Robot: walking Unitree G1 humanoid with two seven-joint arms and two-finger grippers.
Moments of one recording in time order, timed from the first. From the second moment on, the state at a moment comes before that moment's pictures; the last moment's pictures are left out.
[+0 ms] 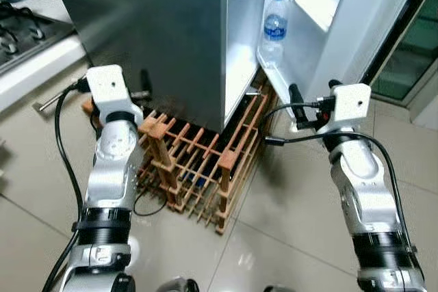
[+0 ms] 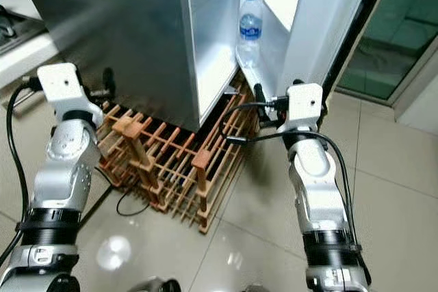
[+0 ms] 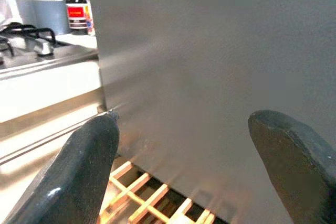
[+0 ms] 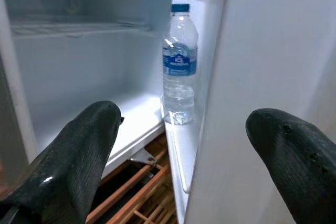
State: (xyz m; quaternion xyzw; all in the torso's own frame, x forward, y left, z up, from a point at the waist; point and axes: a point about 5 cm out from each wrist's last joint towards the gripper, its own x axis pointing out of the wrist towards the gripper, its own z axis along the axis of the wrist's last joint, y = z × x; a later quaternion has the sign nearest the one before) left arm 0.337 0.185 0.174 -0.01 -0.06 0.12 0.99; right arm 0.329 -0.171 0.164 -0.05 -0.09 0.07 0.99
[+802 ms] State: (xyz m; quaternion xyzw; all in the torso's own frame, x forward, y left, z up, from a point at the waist) left arm 0.349 0.166 0.161 0.00 -0.03 0.10 0.99; right arm 0.304 -0.296 0.162 -0.13 -0.09 -0.16 0.97
